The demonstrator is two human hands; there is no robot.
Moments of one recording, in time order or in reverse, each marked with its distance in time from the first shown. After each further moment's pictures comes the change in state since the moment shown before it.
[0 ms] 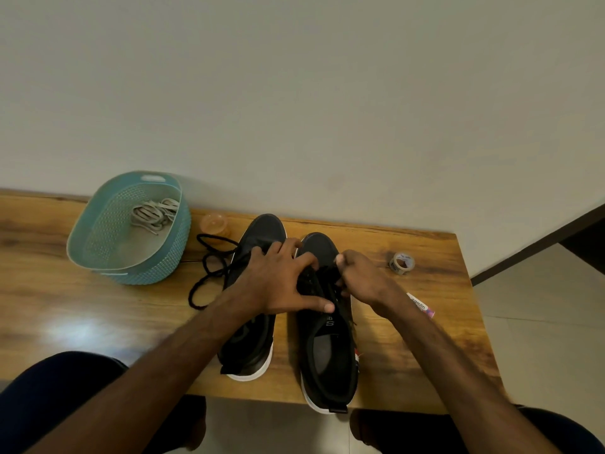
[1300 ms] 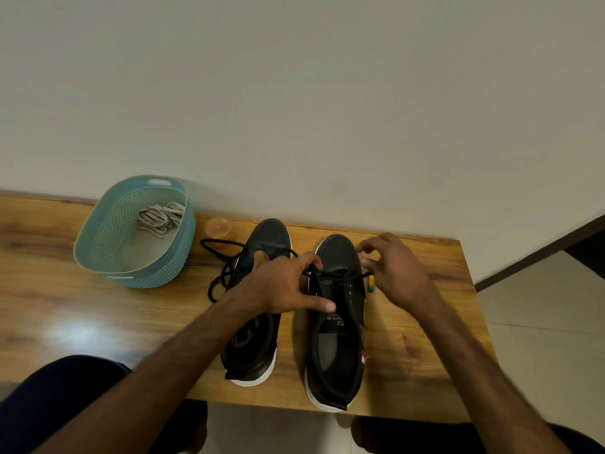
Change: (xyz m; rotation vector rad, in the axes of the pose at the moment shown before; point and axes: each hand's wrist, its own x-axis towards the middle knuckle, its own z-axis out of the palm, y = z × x) left_hand 0.004 -0.008 -0.004 -0.308 -0.087 -0.015; right_hand -0.003 0.014 -0.039 -0.356 0.298 -0.281
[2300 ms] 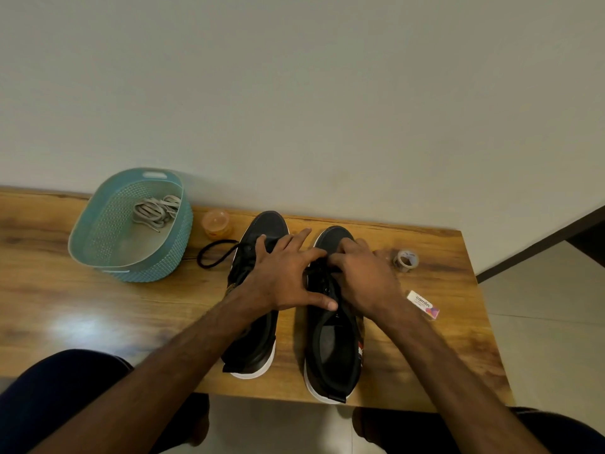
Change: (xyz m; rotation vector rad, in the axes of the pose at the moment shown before) left_hand 0.005 0.007 0.012 0.183 0.105 -0.019; right_hand -0.012 -0.035 0.028 -0.463 -0.137 -0.205
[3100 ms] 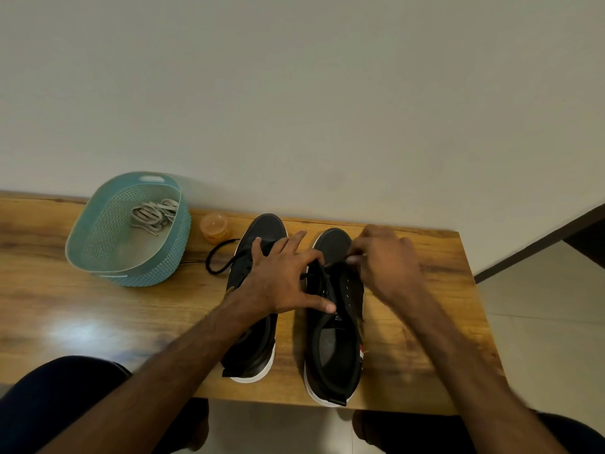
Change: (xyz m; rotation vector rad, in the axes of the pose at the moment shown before) left_hand -0.002 0.000 -0.003 -0.033 0.016 -0.010; right_hand 0.000 0.029 -0.017 0.028 0.136 0.156
